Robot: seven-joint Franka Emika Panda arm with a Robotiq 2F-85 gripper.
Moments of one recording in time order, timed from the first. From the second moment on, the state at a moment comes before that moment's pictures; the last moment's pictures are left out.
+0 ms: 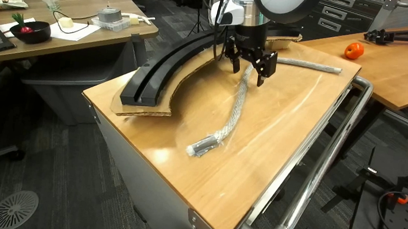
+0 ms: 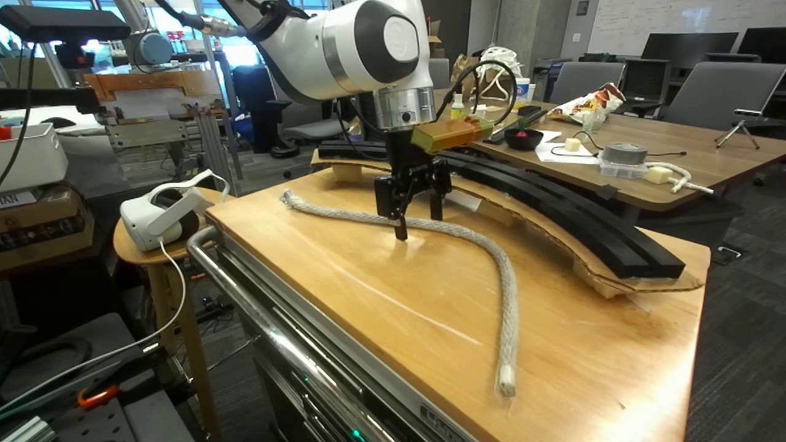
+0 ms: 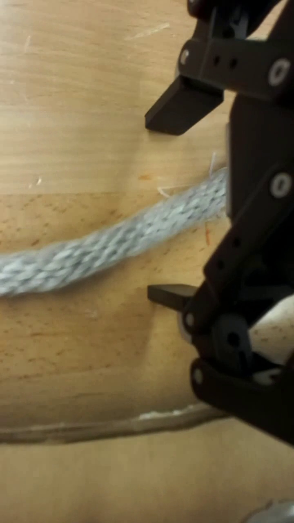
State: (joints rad) arm -0.02 0.34 -0.01 -2.04 -0.32 2.34 -1.31
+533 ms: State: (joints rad) arm -0.04 0.34 0.00 -2.01 -0.27 2.33 -1.32
